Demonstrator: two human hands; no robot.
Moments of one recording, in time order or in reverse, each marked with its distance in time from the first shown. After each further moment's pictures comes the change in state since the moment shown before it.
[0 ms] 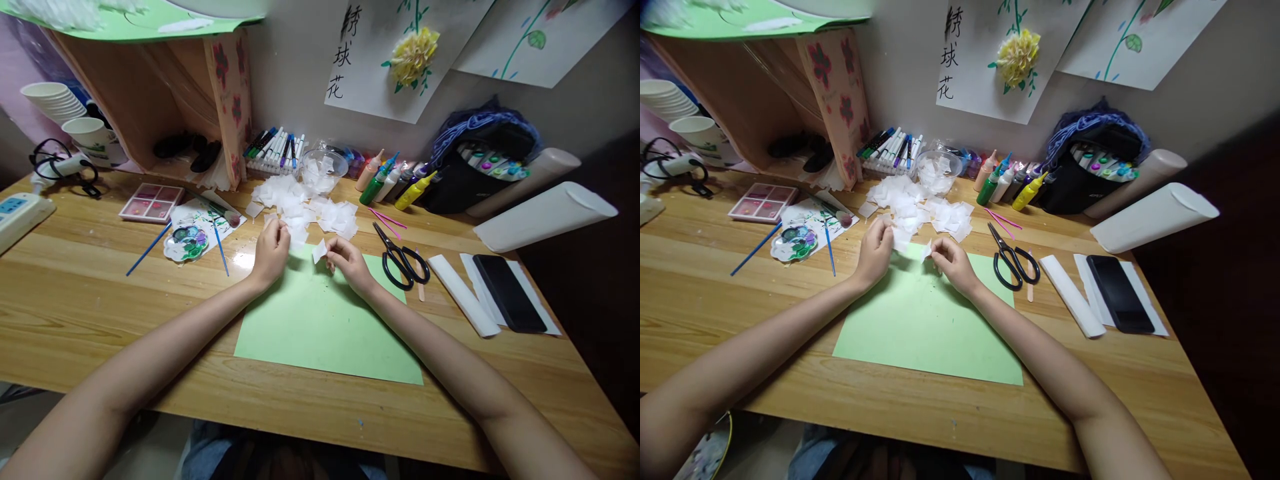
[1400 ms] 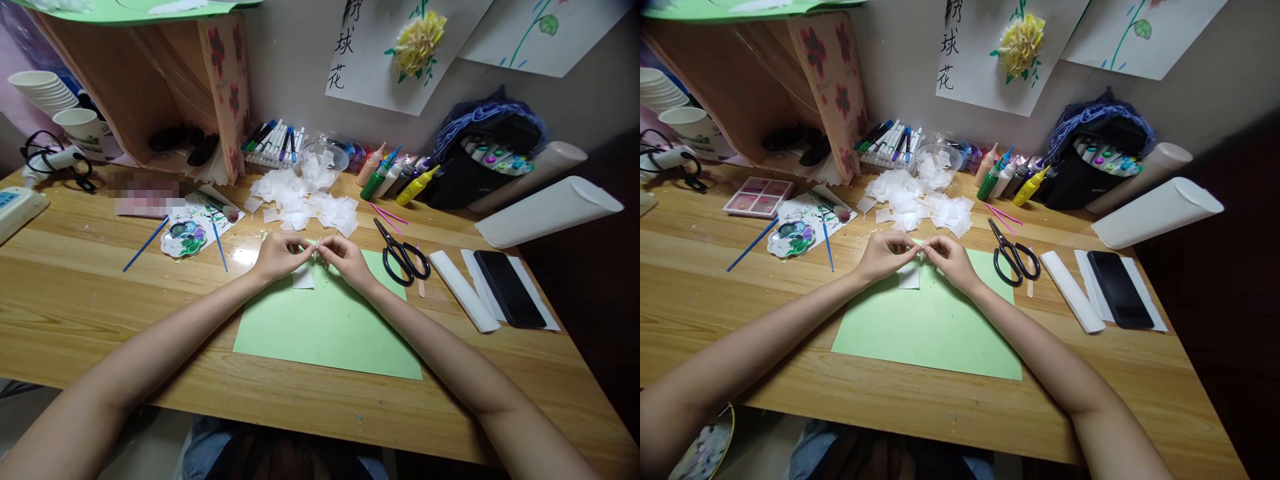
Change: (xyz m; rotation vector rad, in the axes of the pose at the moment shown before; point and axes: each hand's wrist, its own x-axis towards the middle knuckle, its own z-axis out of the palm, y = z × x) left_hand -0.008 0.006 0.002 -0.087 -0.367 0.041; right_hand 0.000 -0.001 0.004 -0.087 0.021 0.009
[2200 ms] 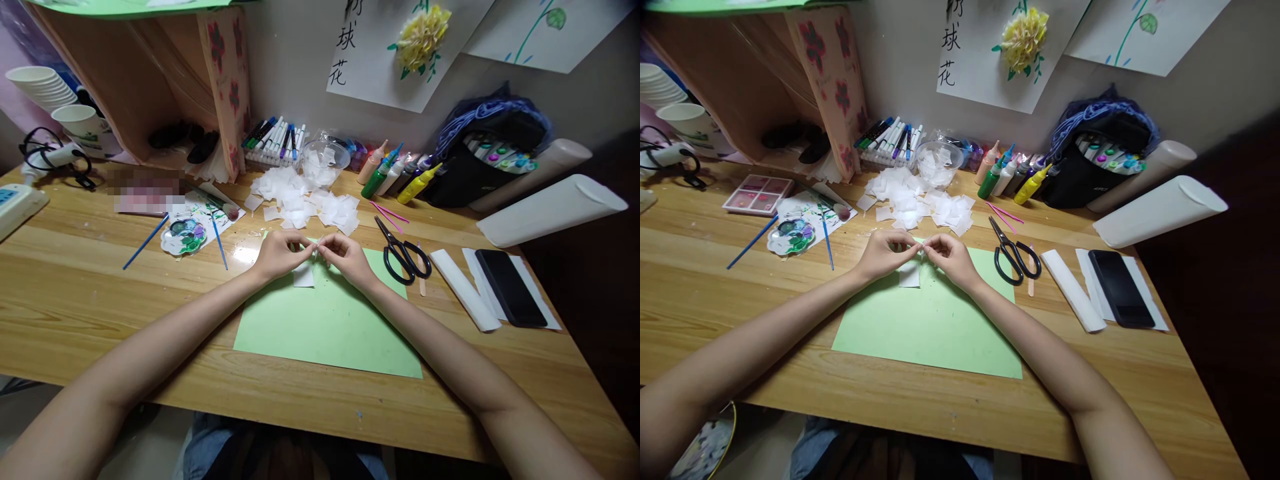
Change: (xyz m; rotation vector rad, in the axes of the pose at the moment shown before) left_hand 0.000 0.001 0.000 -0.022 -0.003 0.008; right_hand 0.000 0.002 0.000 0.024 0.010 -0.009
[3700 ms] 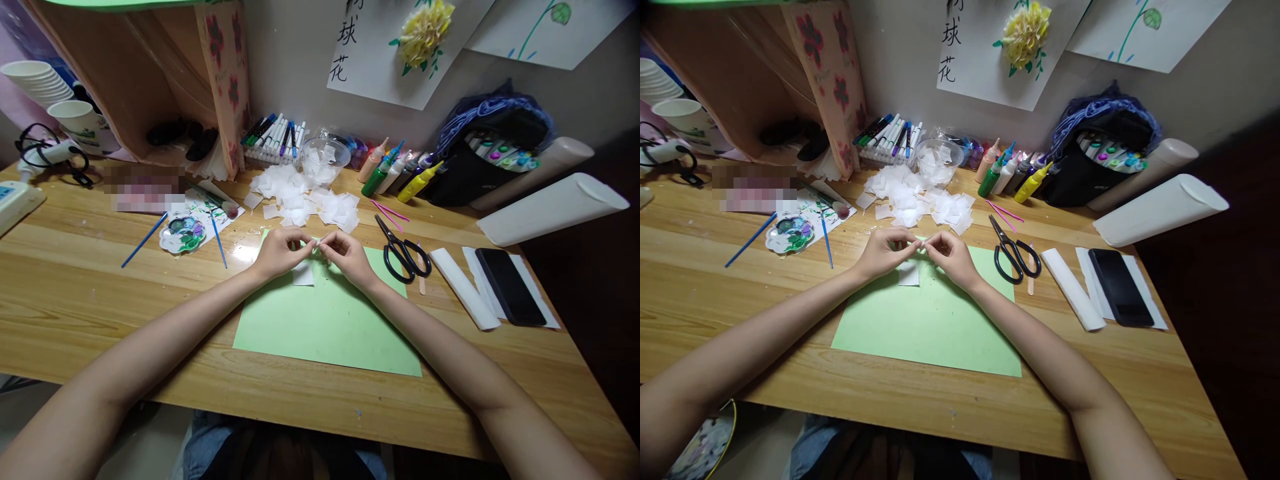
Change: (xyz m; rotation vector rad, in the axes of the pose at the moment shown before) left_hand 0.001 0.001 0.000 -0.013 -0.021 0.035; right_hand -0.001 -0.006 0.001 -0.015 0.013 -0.008
